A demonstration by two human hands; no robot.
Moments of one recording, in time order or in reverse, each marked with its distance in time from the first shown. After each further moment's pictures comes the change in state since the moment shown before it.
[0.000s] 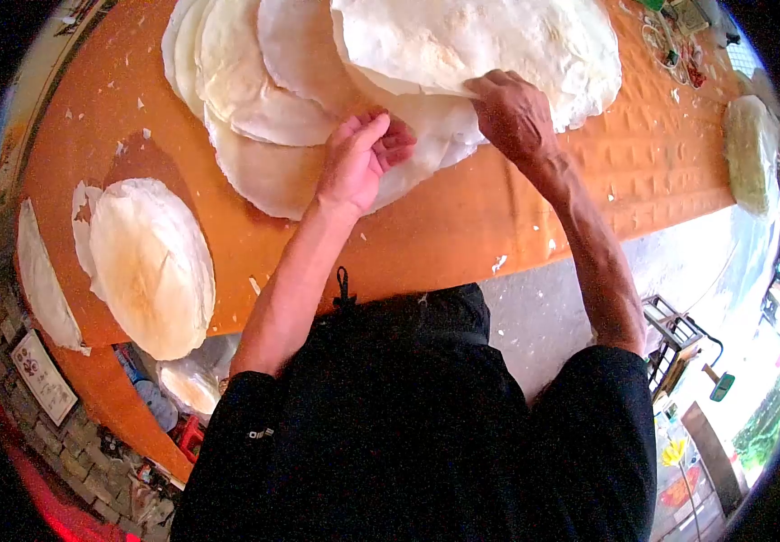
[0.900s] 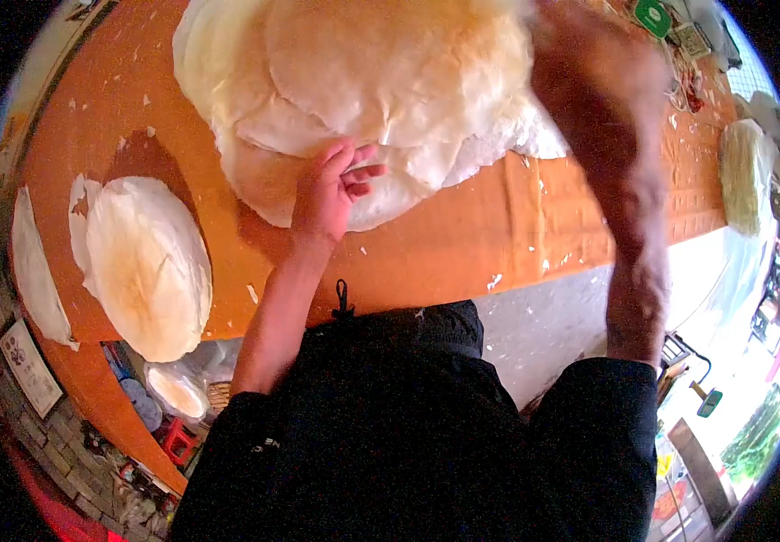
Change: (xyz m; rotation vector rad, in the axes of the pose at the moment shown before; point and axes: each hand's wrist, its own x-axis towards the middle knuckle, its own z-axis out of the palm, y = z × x) left_hand -0.027 0.018 -0.023 0.124 0.195 0.085; right_hand 0.059 -0.050 -0.137 -0.423 0.290 -0.008
